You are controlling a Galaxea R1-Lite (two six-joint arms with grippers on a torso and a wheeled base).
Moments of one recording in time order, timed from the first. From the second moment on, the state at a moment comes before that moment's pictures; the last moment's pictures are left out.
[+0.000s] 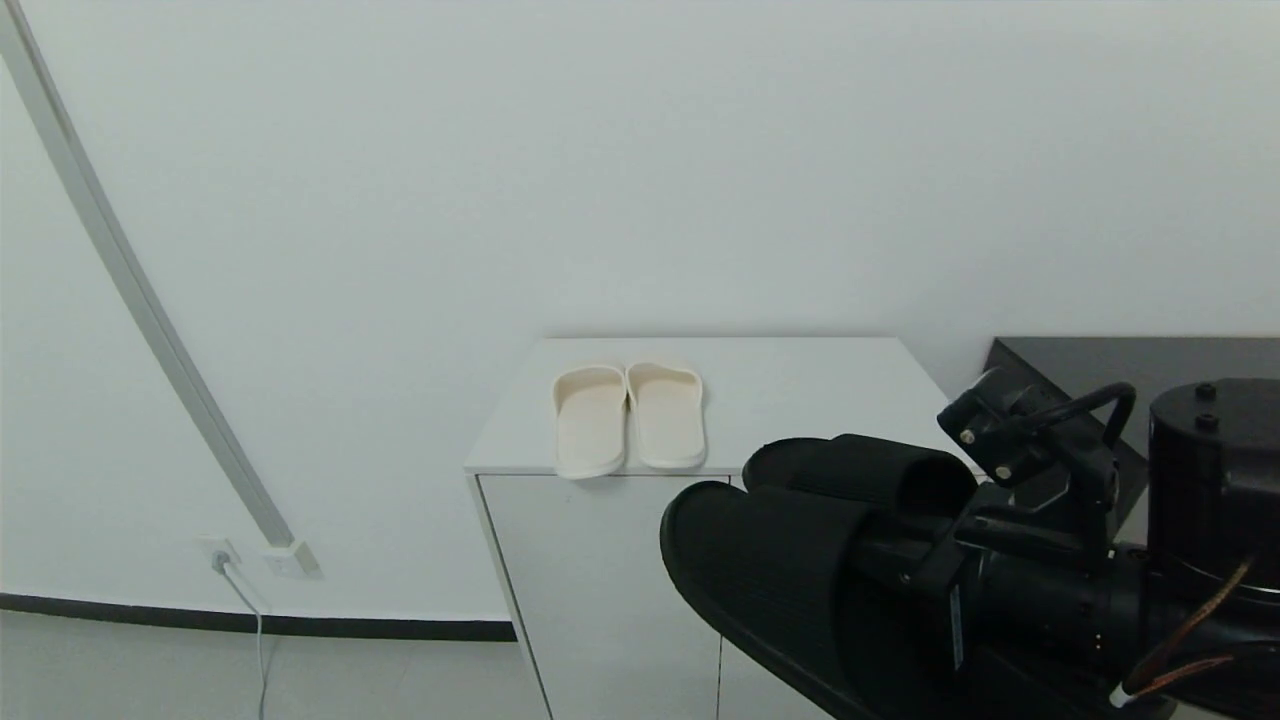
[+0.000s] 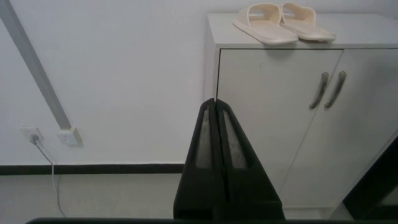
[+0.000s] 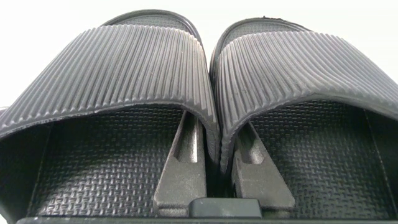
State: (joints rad) left arm 0.00 0.00 0.00 0.00 0.01 0.00; right arm 0.83 1.43 -0.64 -0.50 -0.03 0.08
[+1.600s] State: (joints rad) left arm 0.00 0.00 0.00 0.00 0.01 0.00; right arm 0.83 1.43 -0.61 -0.50 -0.03 0.05
